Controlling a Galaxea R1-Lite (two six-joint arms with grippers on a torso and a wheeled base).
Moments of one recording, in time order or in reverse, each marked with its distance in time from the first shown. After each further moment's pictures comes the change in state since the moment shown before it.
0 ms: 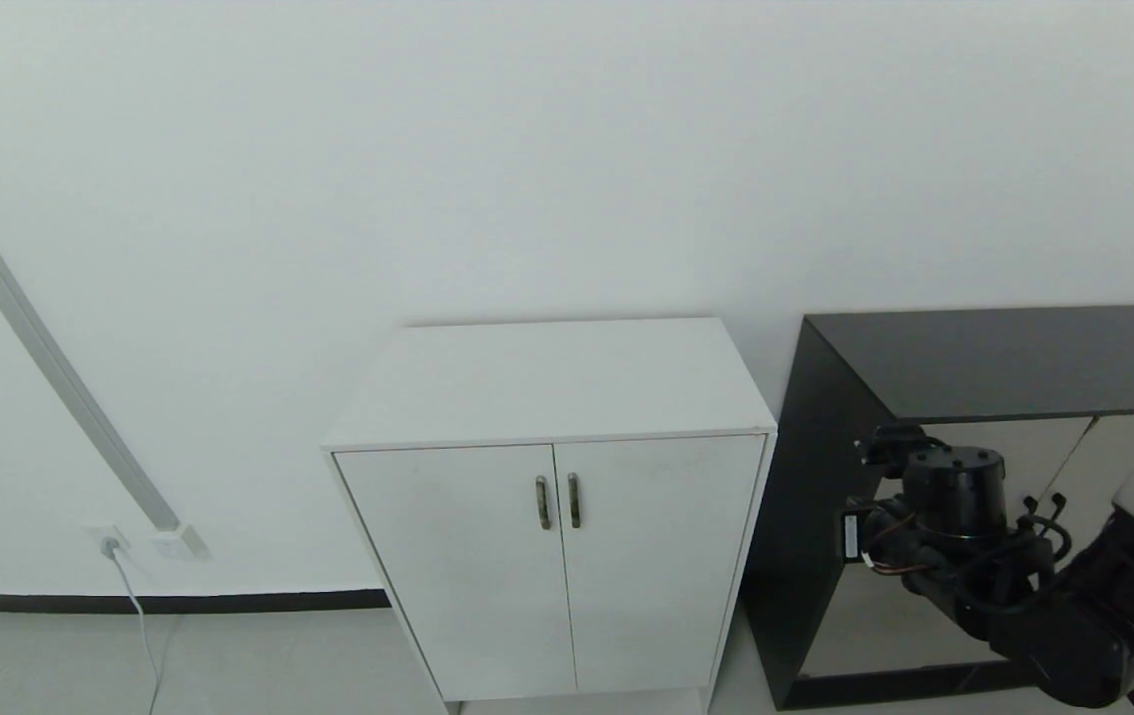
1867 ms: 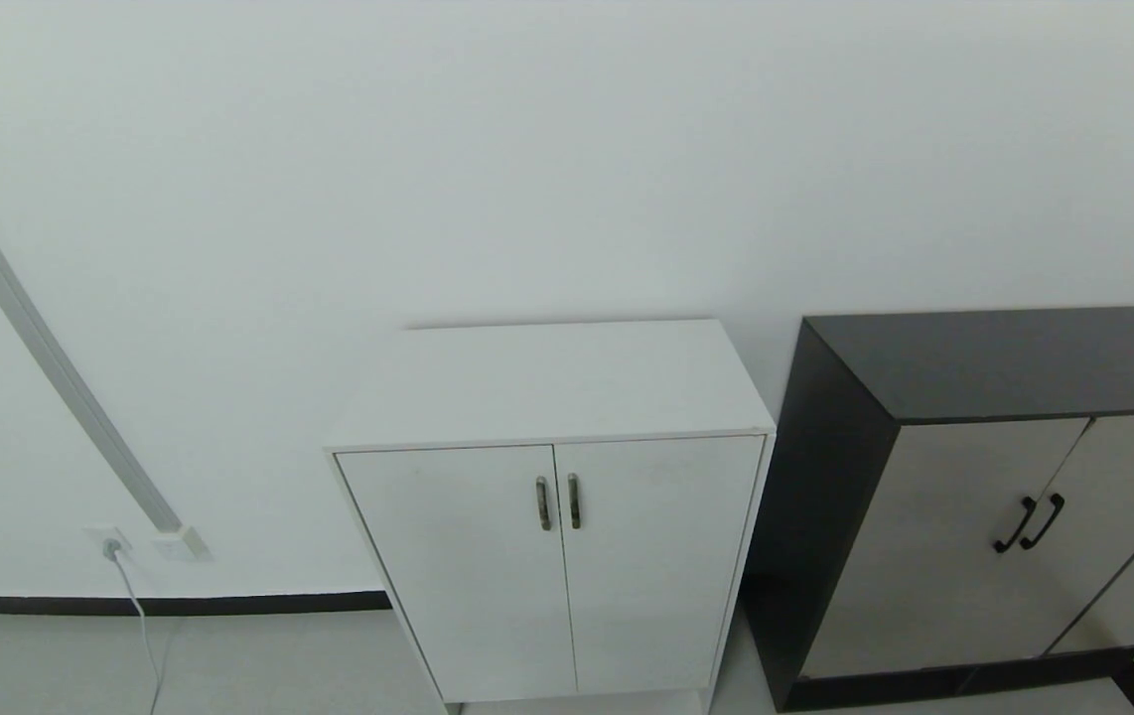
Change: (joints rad) left arm 0.000 0.000 0.000 0.000 0.000 0.000; right arm -0.063 -1.520 0.470 1.056 0.295 -0.125
